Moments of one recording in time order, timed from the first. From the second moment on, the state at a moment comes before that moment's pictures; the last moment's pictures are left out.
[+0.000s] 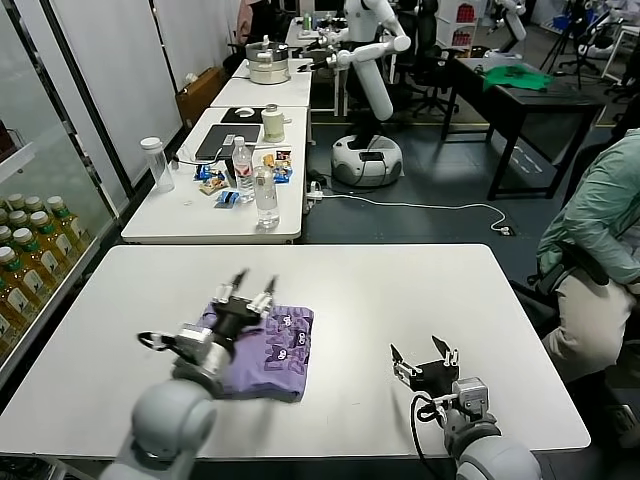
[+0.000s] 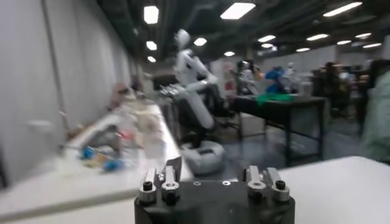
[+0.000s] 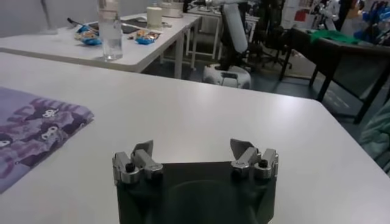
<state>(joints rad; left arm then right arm) 1.14 -1.25 -0.38 -2.11 -0.21 0.50 -0.07 -1.35 1.13 0.31 2.18 0.38 -0.57 0.24</state>
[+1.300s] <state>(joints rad) 1.31 -1.17 -0.73 -1.95 -0.14 0.24 -0.03 -1.00 1.46 -0.09 1.78 0.61 -0.55 0.46</state>
